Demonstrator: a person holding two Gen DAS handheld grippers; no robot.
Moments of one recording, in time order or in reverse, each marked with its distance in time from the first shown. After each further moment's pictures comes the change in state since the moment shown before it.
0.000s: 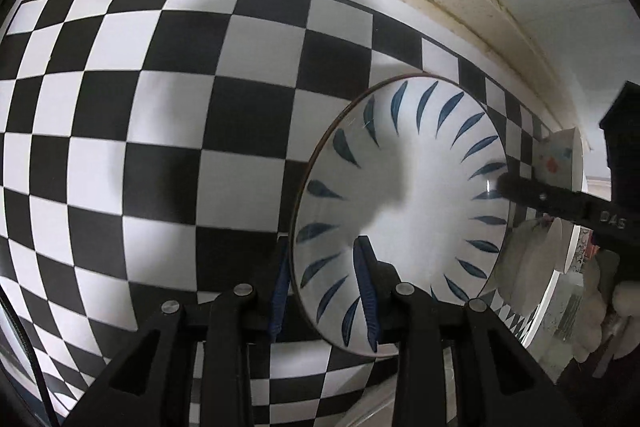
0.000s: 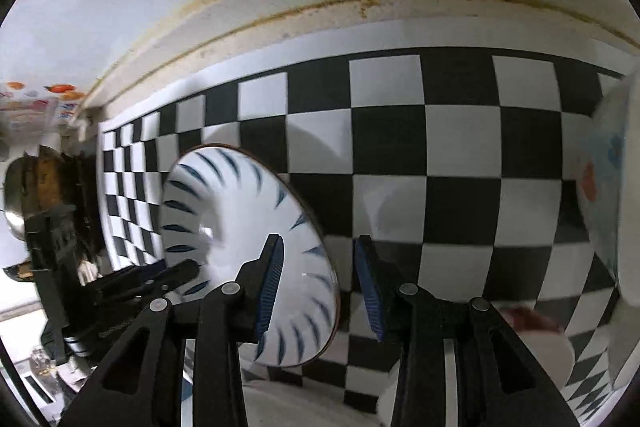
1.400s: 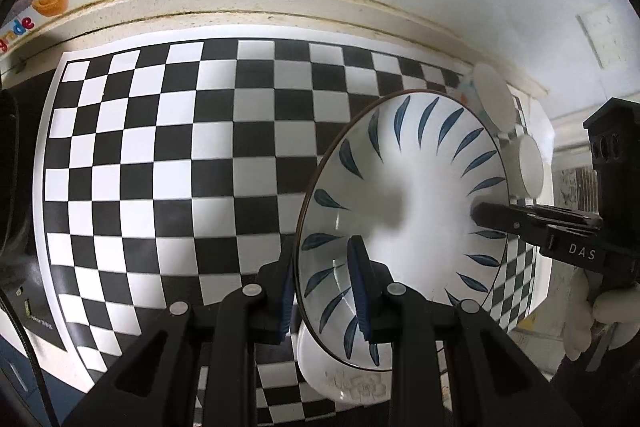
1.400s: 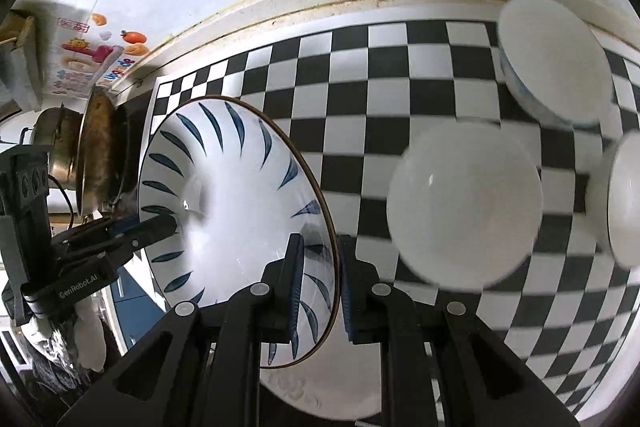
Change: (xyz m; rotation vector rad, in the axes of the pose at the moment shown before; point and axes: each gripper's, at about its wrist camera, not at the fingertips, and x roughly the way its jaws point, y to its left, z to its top) left arm -0.101 -0.070 -0.099 0.191 -0.123 0.060; right arm -0.092 0.008 -0.142 -0.097 -0.122 0.046
